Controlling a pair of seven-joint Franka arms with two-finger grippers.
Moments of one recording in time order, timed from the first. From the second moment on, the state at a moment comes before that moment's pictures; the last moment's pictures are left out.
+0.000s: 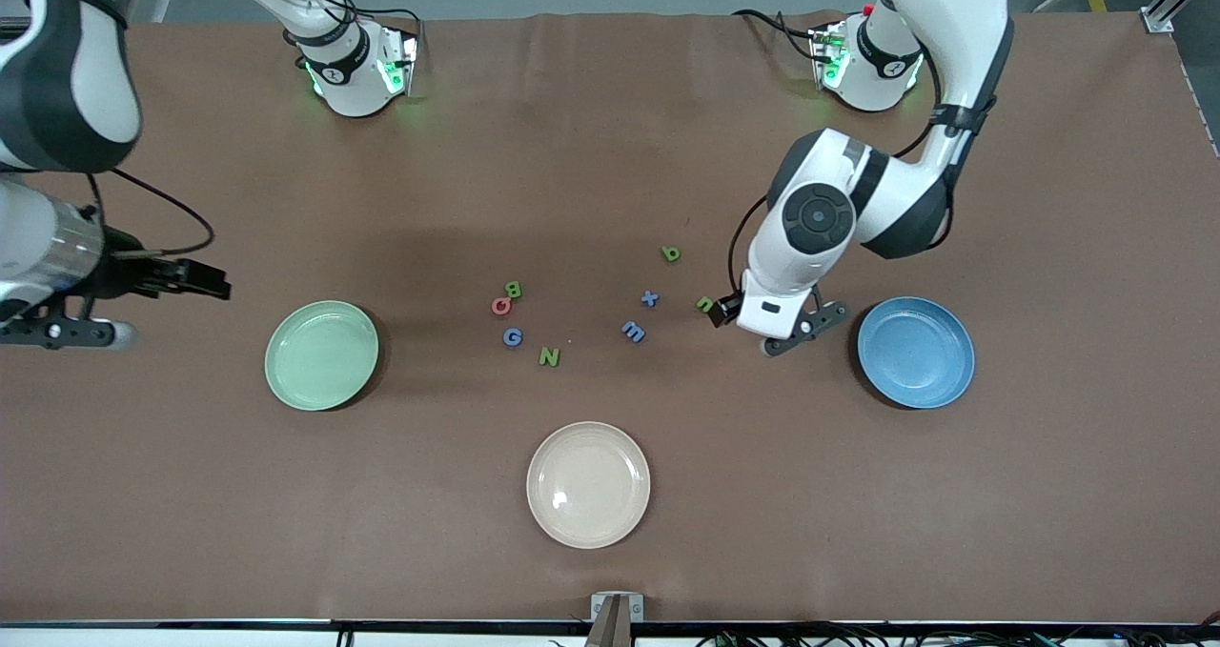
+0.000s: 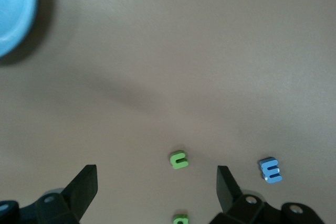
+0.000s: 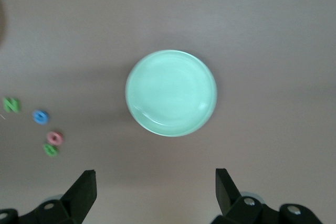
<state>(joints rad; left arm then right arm) -0.47 0.41 -0.08 -1.84 -0.02 2.19 -1.01 0.06 0.20 -0.02 -1.60 0.06 1.69 0.15</state>
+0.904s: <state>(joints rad) -0.55 0.50 -0.08 -2.00 -0.02 2.47 -1.20 0.40 0.34 -0.01 -1.92 0.06 2.28 0.87</state>
